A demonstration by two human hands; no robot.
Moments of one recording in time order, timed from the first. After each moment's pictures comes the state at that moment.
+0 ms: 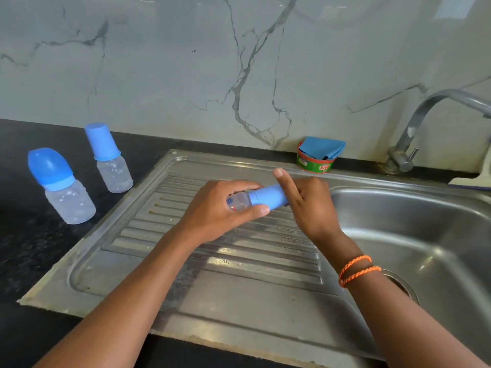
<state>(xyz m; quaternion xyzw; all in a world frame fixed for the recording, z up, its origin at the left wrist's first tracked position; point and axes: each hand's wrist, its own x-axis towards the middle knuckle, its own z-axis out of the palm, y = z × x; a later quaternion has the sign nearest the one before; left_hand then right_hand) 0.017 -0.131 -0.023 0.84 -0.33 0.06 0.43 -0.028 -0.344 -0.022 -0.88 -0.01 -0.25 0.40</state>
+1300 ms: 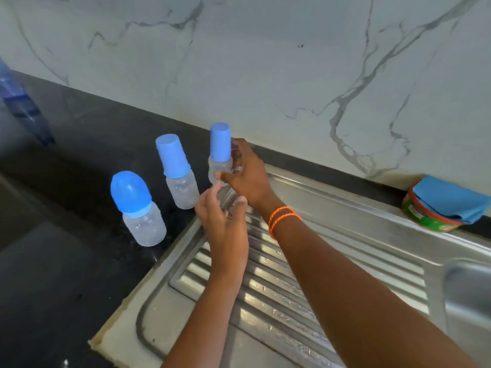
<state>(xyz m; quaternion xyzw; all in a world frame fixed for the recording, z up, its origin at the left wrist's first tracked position) 0.084 -0.068 -0.046 0.66 0.14 0.21 0.71 0.215 -0.116 -0.033 -0.80 -0.17 -0.09 0.57</state>
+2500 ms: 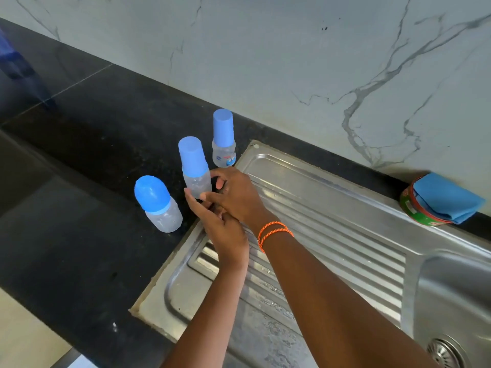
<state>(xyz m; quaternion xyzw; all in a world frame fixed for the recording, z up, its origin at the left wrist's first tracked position) 0.084 -0.057 -0.061 0.58 0.22 0.30 0.72 0.163 -0.085 -0.029 -0.88 -0.17 0.06 0.45</state>
